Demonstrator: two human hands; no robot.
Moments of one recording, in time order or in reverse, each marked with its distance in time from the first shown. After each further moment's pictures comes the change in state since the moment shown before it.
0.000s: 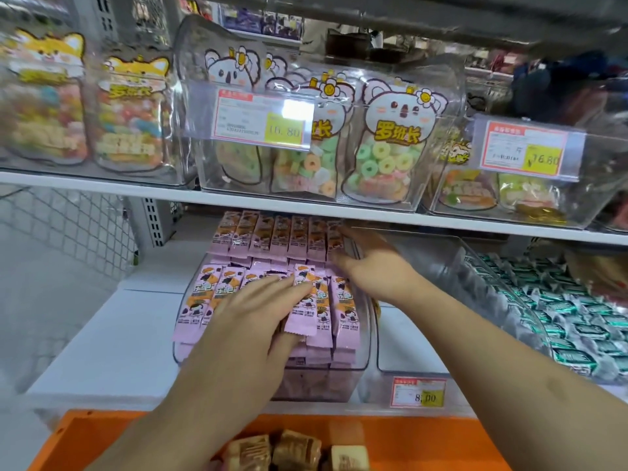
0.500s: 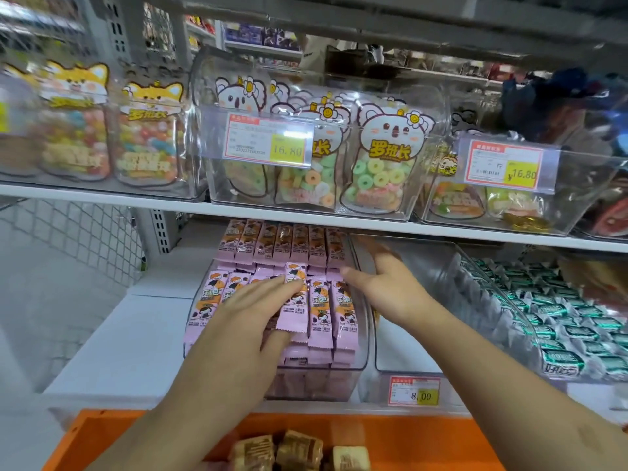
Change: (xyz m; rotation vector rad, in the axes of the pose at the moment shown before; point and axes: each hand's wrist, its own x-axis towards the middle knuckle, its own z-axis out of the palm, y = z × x) left_hand -0.007 0.003 -0.014 -0.035 0.043 -0.057; right_hand -0.035 0.003 -0.005 0.204 0.091 -0.016
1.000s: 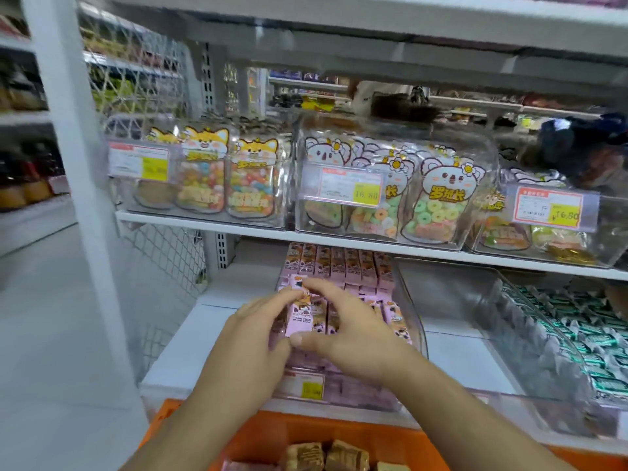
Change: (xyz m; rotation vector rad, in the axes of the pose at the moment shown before) left_hand -0.026 -0.041 -0.058 -0.087 0.100 -0.121; right_hand -0.056 -0.109 0.077 -0.034 -0.261 -0.201
